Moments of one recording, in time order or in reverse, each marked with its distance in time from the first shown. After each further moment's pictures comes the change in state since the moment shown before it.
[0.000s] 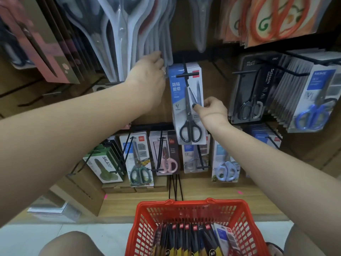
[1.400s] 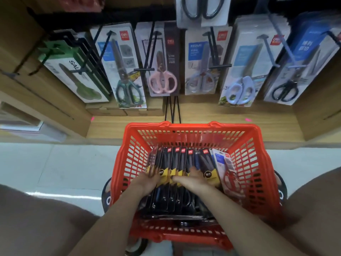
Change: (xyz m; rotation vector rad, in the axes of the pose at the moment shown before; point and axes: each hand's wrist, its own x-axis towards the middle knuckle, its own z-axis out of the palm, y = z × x) left_hand -0.230 0.454 0.103 -1.839 -1.496 -0.290; right_hand -0.270 0.315 0.120 -0.303 -0.850 0.818
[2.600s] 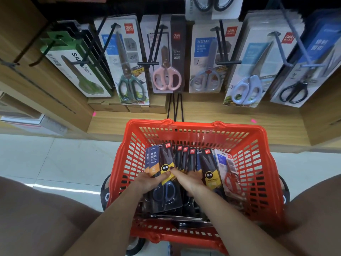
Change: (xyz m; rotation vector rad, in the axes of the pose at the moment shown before) left_hand 0.034 -0.007 0.016 -0.187 -0.076 -0.043; right_hand 0.016 0.000 0.017 0.195 0.008 0.095
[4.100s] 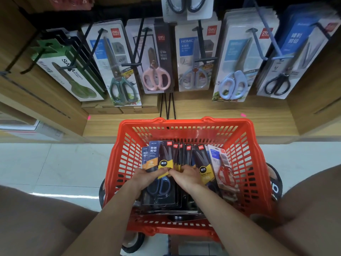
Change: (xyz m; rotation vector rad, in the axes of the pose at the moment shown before) left_hand -0.003 -0.004 0.007 -0.287 0.044 0.119; right_hand -0.013 0.009 -0.009 -0.184 0.080 -0.135
